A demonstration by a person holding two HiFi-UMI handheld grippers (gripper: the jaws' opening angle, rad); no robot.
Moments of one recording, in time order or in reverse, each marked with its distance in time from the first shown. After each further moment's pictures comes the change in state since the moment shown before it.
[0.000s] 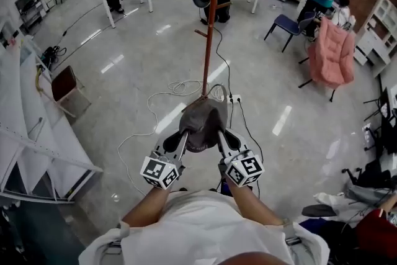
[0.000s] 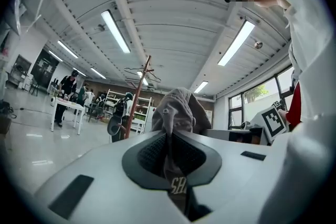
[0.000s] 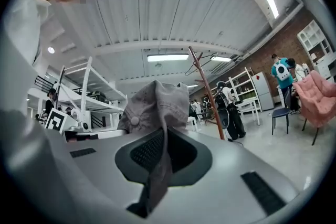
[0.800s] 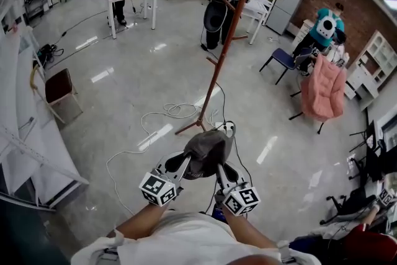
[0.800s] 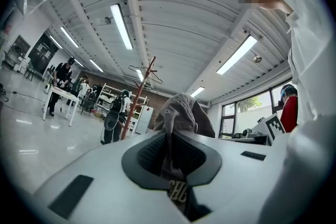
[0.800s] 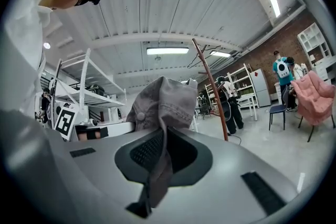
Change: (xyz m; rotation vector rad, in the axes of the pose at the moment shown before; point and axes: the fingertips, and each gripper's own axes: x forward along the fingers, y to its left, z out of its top) left arm -0.043 0.047 0.011 -0.105 -0.006 -0.082; right arm 0.015 0.066 -0.027 0.003 0.070 -0.033
